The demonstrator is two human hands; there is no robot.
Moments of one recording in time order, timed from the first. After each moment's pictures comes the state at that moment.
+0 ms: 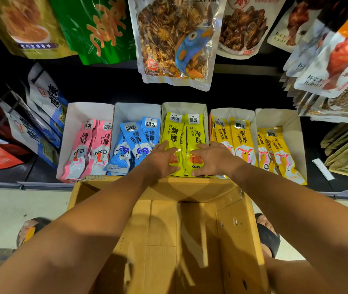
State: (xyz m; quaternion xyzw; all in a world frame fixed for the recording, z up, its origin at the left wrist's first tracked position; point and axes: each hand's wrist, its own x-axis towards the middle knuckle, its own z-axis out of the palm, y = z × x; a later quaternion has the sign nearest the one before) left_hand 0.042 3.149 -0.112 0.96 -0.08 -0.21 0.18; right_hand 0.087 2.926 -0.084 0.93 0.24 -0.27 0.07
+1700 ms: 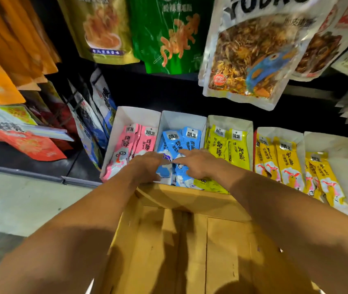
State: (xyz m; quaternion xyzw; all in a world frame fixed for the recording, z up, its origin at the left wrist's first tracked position) left_hand 0.020 3.319 -0.088 0.96 -0.10 -0.25 0.04; right_hand 0.092 3.115 -0.085 0.88 0.38 -0.26 0.11
